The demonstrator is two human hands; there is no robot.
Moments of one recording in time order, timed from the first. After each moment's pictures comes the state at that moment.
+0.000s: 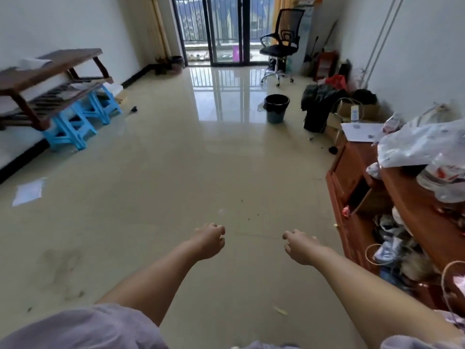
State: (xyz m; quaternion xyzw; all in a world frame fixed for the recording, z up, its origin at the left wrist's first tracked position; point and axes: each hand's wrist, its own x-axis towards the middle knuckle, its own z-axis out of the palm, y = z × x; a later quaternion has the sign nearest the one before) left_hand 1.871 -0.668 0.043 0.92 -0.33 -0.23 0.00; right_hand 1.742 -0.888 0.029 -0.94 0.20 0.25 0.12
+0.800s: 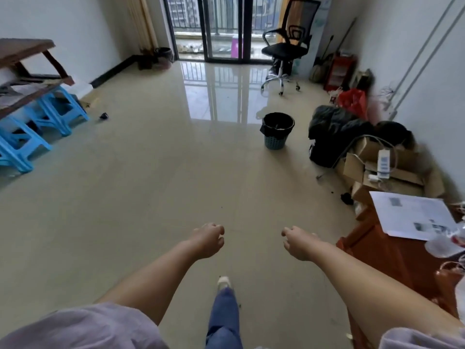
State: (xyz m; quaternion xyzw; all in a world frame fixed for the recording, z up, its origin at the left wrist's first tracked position) left_hand 2.377 -1.064 0.016 0.92 -0.29 -0.27 0.04; right_hand 2.260 -1.291 0.017 -0.93 0.19 0.28 0.12
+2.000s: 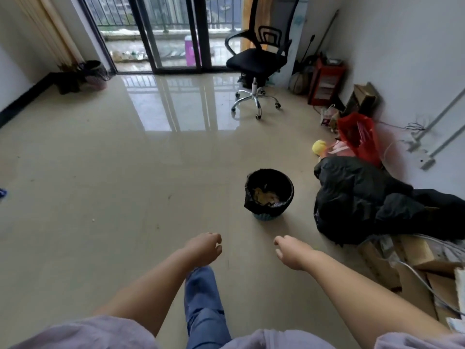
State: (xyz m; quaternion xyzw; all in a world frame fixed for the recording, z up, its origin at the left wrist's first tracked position) left_hand 3.140 -1.538 -0.029 0.87 -0.37 -0.32 0.01; right_hand 2.988 -1.734 -0.035 -0.90 0.24 0.31 0.18
